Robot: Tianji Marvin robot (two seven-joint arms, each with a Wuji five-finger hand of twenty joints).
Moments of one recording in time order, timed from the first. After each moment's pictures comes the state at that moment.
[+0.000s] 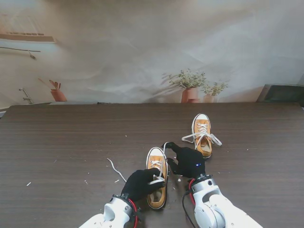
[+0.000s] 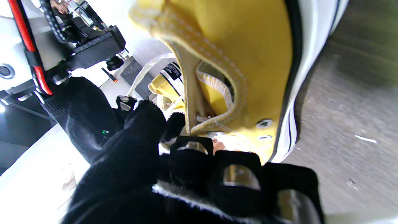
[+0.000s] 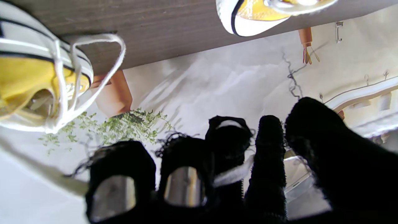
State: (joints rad) left arm 1.76 -1.17 -0.89 -1.67 0.57 -0.04 0.38; right arm -1.64 -1.15 0.94 -1.49 -0.94 0.05 -0.67; left_hand 0.99 -0.40 0.29 -0.04 0.74 0.10 0.81 0.32 1.25 0.06 1.29 0.78 1.25 0.12 1.66 0.58 1.07 0.25 1.84 0.64; right_hand 0.33 -0.56 1.19 -0.18 0.47 -0.25 0.72 0.22 1.21 -0.06 1.29 0.85 1.30 -0.06 1.69 0.72 1.14 0.34 1.80 0.77
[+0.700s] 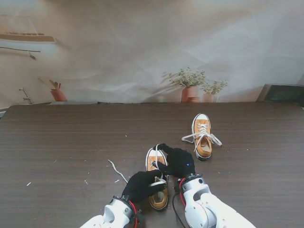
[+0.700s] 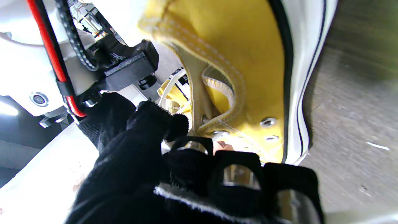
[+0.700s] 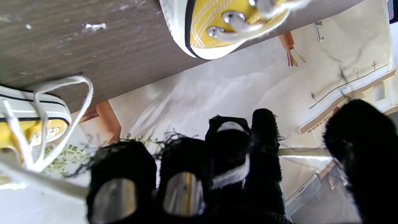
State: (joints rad) left arm 1.77 -1.17 -0.90 -1.67 0.58 -0.08 0.37; right arm -1.59 -1.19 0.86 -1.45 -0.82 0.04 -0.63; left_hand 1.02 -0.38 0.26 -0.04 0.74 0.10 0.73 0.30 1.25 0.06 1.29 0.78 1.25 0.12 1.66 0.58 1.07 0.25 1.84 0.64; right_hand 0.15 -0.55 1.09 -0.17 0.56 -0.18 0.68 0.22 1.25 -0.06 1.29 0.85 1.30 -0.06 1.70 0.80 1.15 0.32 1.81 0.79
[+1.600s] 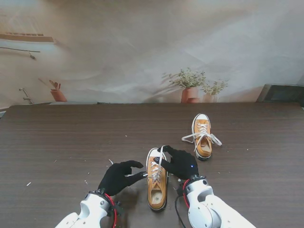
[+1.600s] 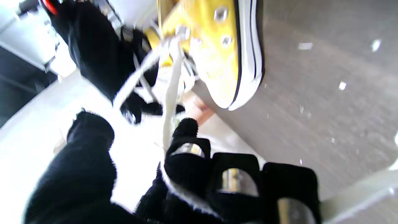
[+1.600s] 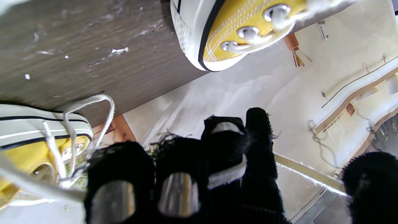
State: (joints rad) left arm 1.91 -1.15 -1.13 -1.80 0.51 -0.10 0.31; right arm -1.63 -1.19 0.92 -1.48 -0.76 0.00 -0.58; left_hand 0.68 -0.28 0.16 -0.06 0.79 0.21 0.42 0.29 1.28 0.03 1.30 0.77 1.25 0.10 1.68 0.58 1.07 0.25 1.84 0.80; right_hand 0.03 -0.18 0.69 -0.17 0.60 -0.11 0.61 0.22 1.27 -0.02 1.28 0.85 1.30 0.00 1.71 0.81 1.15 0.36 1.81 0.81
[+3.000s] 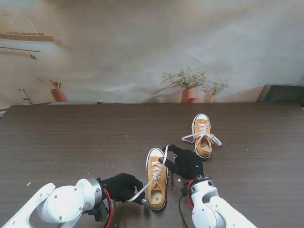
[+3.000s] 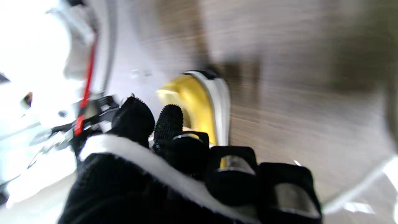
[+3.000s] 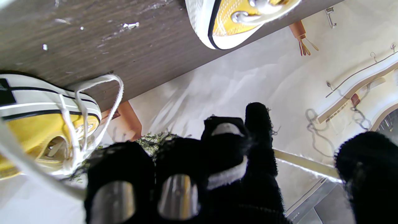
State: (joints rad) left arm 1.81 -0.98 -1.21 -2.02 0.31 0.23 -0.57; right arm -1.68 -1.18 0.98 -1.53 -0.79 0.01 -0.59; left_hand 0.96 -0.38 0.16 0.00 0.84 0.04 0.79 0.33 1.26 0.02 1.18 0.83 1.25 0.07 1.59 0.58 1.07 0.20 1.84 0.53; right_hand 0.06 -0.32 0.89 -0.17 0.66 -0.11 0.61 0.22 1.30 -0.02 1.28 0.85 1.30 0.00 1.71 0.84 1.15 0.36 1.81 0.83
